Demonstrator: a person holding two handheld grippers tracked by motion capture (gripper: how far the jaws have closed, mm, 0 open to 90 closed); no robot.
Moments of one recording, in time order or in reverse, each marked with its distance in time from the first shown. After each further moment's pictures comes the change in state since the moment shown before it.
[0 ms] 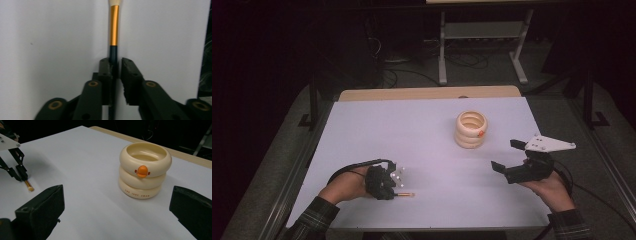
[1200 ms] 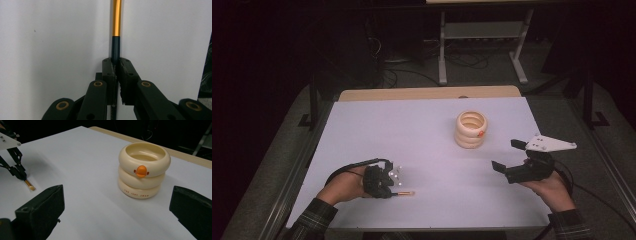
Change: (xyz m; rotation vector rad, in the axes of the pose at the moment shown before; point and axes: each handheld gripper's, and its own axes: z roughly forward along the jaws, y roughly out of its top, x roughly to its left) left arm 0.000 -0.008 -0.002 -0.020 0.014 -0.054; right arm -0.001 0.000 -0.001 -0.002 -0.001 0.004
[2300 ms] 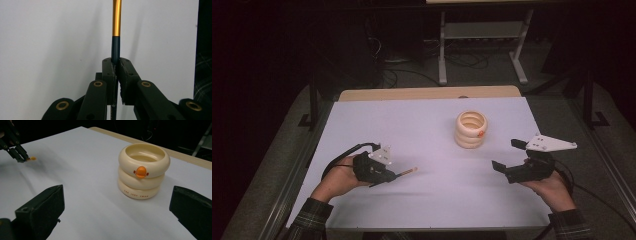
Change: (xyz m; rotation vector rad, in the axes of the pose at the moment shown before) left arm 0.014 -0.013 -0.044 -0.348 0.088 -0.123; right arm 0.000 0.001 -0.001 -0.003 -0.003 -0.002
